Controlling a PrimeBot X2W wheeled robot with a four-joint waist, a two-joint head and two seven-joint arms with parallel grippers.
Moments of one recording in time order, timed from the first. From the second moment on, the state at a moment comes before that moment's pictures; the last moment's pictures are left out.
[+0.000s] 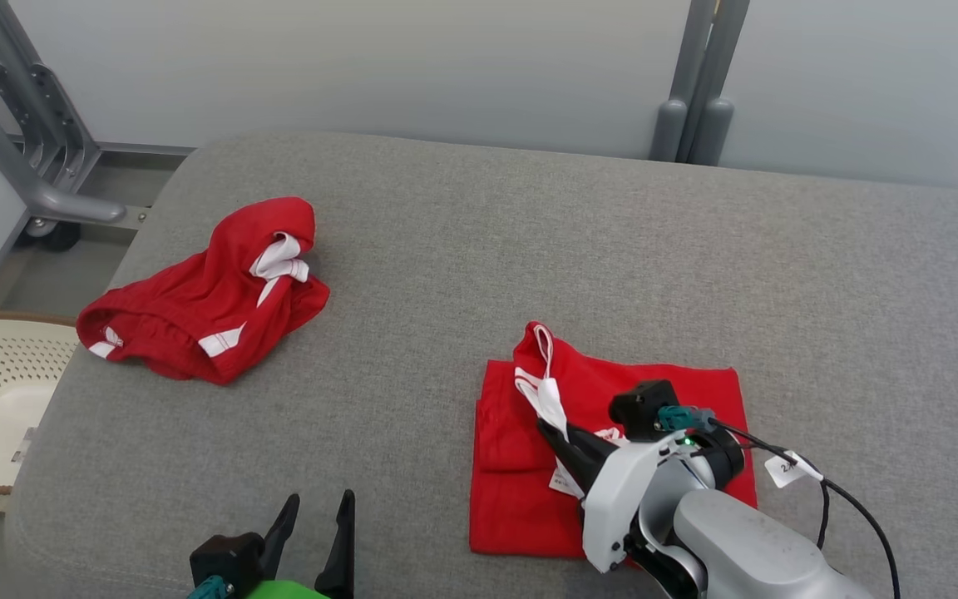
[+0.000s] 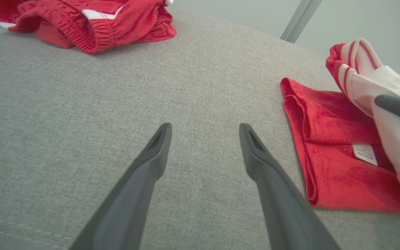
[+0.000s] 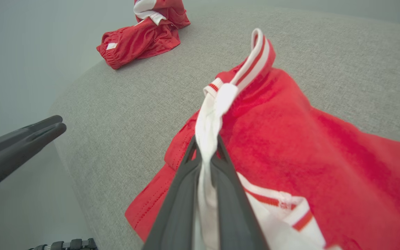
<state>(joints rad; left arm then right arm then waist) -0.04 0.05 -0.23 0.52 -0.39 -0.13 -0.26 -0.50 -0.14 0.86 0.70 0.70 0.13 -0.15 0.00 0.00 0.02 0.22</state>
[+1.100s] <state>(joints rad) -0.06 0.05 -0.23 0.49 -0.38 -0.13 -0.26 -0.33 -0.23 0.38 0.76 0.64 0.13 -0.26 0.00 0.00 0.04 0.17</state>
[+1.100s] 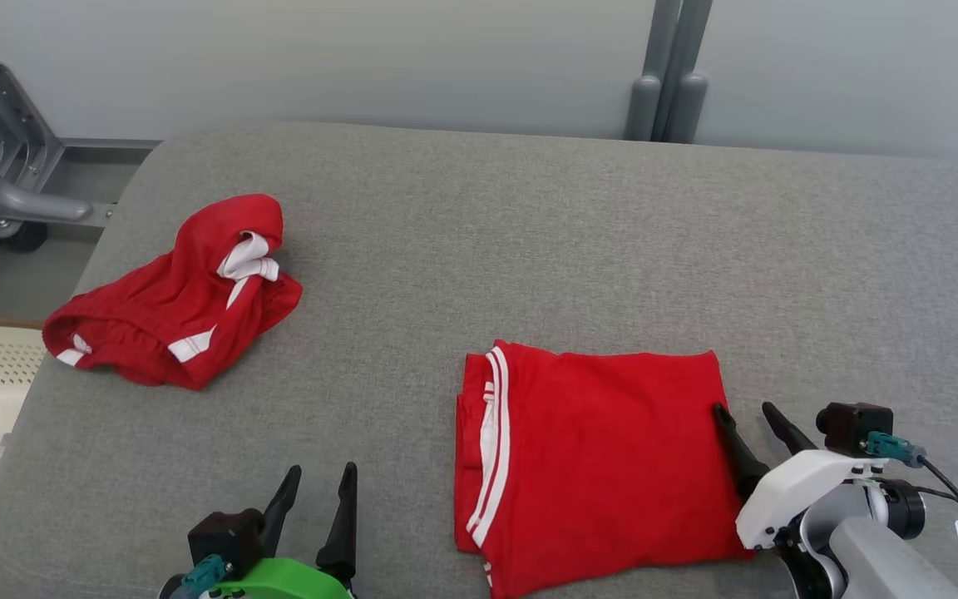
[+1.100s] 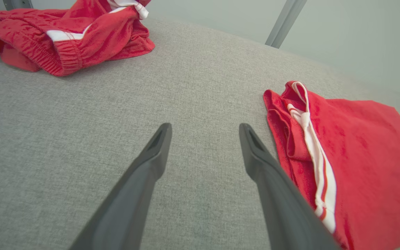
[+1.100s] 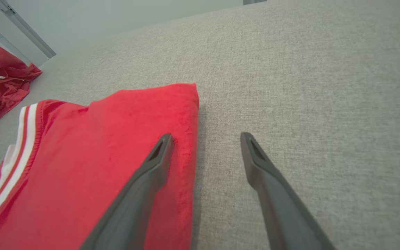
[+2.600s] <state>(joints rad) -0.17 0.05 -0.34 0.35 -0.21 -0.13 -0.26 -0.42 -0.17 0.22 0.84 0.44 0.13 -0.26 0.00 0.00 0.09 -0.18</state>
